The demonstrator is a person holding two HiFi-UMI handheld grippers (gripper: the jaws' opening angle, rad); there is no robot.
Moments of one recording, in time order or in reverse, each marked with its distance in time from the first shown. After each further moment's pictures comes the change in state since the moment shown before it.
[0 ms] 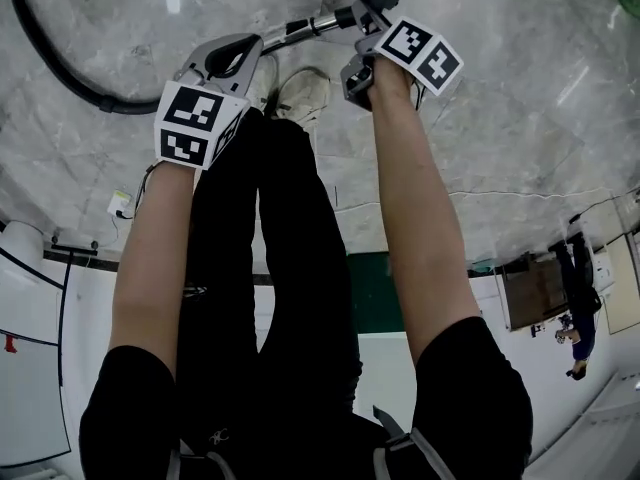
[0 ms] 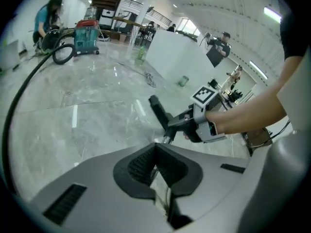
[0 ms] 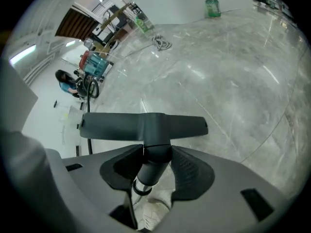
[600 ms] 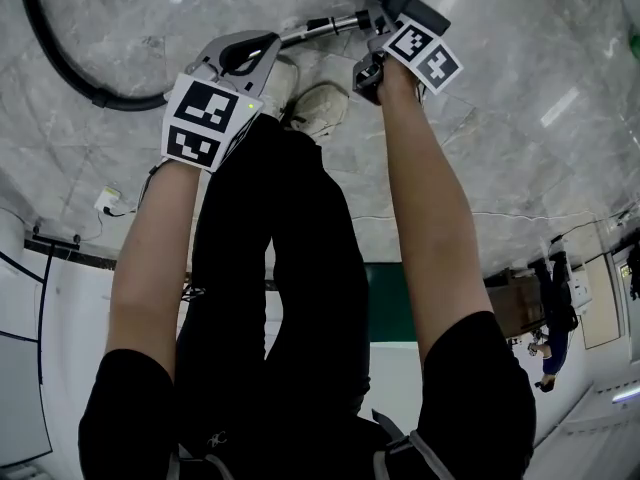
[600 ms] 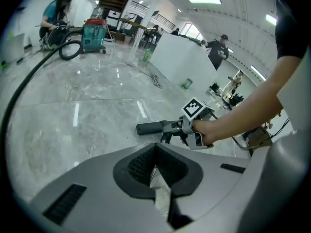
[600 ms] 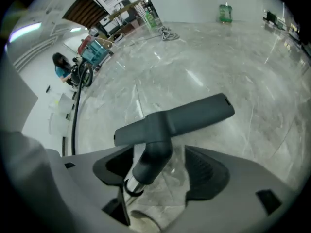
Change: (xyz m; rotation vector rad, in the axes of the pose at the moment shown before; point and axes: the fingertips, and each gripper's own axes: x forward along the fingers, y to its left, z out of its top) left arm -0.004 0.047 -0.006 -0.044 -0.041 -0.004; right arm 0.073 -0.007 -0.004 -0.093 -0.024 -0.101
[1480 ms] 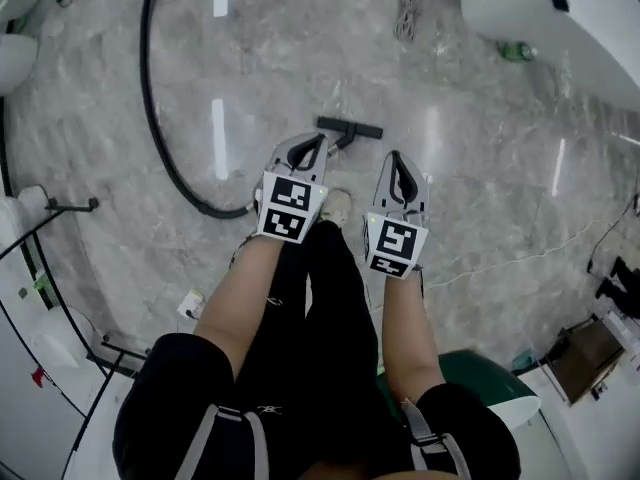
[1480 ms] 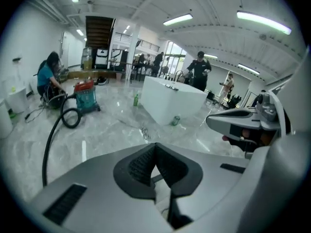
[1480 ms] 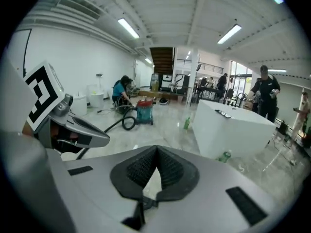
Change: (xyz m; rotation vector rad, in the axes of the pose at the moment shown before) left arm -0.278 -0.221 0.292 0.207 -0.258 0.115; right arm -0.590 0.230 0.092 -0.731 -0.714 -0.110
